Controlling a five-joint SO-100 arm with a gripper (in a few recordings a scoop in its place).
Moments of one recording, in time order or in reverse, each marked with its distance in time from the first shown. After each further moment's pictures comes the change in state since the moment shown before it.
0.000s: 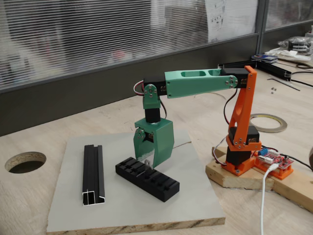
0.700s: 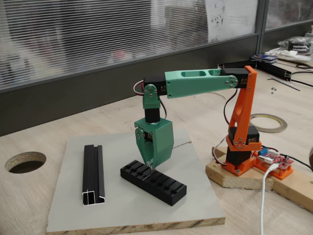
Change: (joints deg) arm 0.0 0.1 0.0 -0.4 0.2
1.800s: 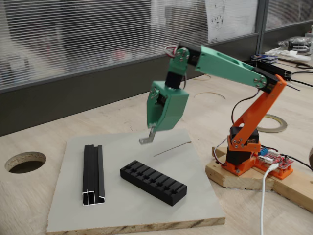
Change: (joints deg) arm 8.1 26.5 0.0 0.4 0.0
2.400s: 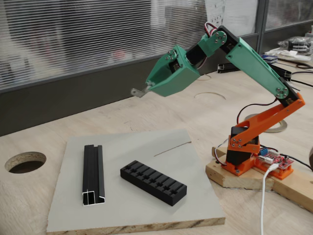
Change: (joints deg) arm 6.1 17.4 0.0 -13.0 0.0
